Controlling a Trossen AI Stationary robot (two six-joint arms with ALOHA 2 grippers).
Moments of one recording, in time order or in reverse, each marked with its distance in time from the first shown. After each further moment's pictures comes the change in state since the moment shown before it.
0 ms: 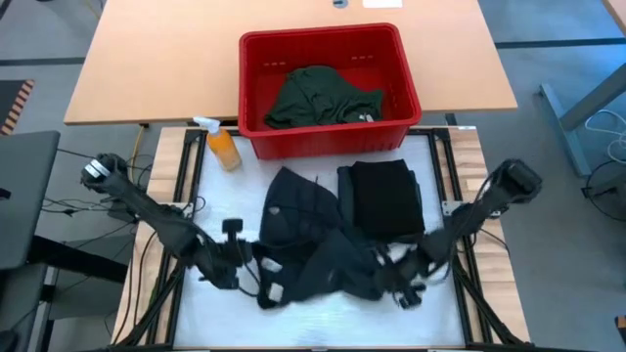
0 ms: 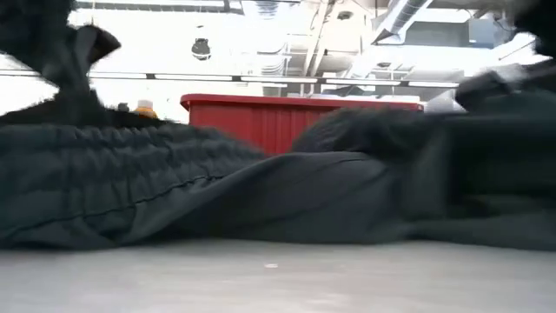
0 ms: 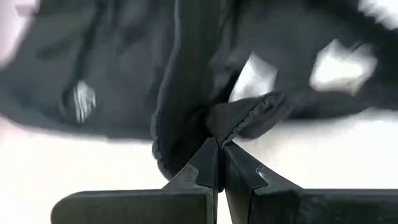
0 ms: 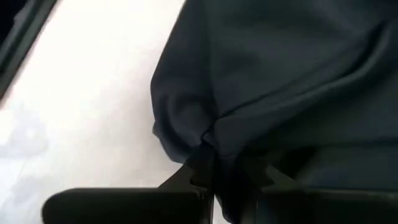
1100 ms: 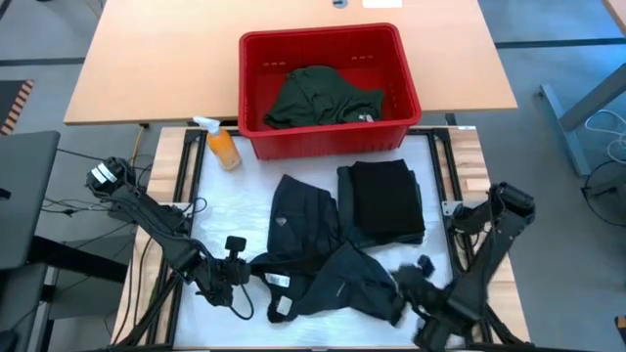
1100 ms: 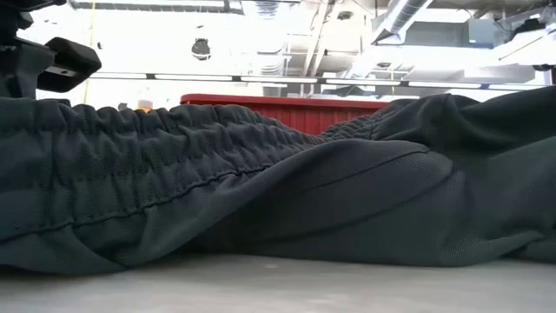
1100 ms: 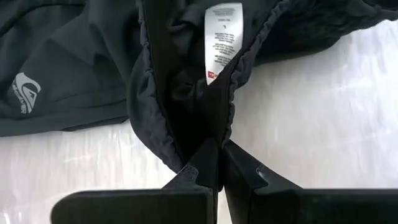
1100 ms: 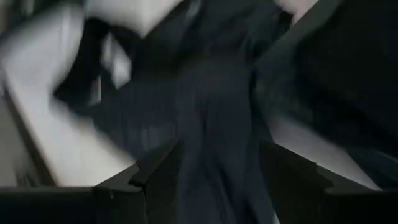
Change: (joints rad) left arm -0.122 0.096 -0.077 0.177 0.057 0.044; right arm 0.305 0.220 0.645 -0.872 0.763 1.532
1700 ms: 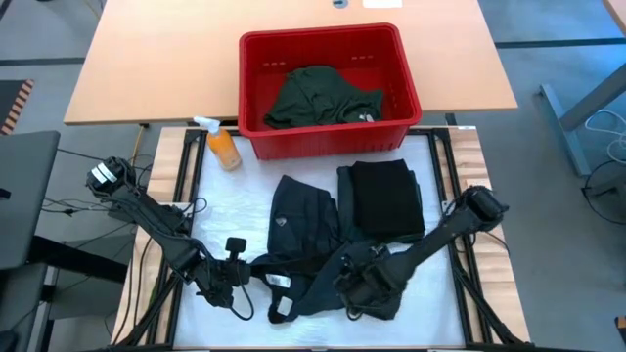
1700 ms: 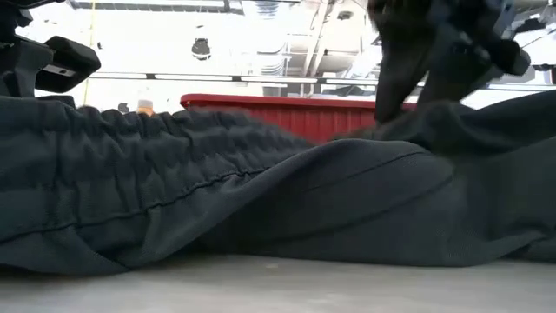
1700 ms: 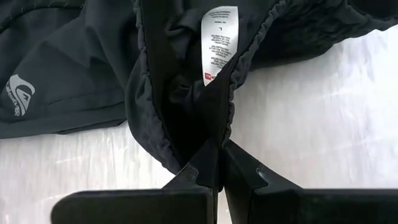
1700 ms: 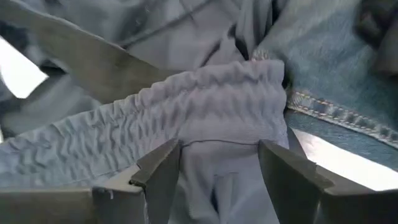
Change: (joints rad) left arm 0.000 0.000 0.000 0.024 0.009 -0.016; right arm -0.383 0.186 0.000 0.275 -0.255 -0.217
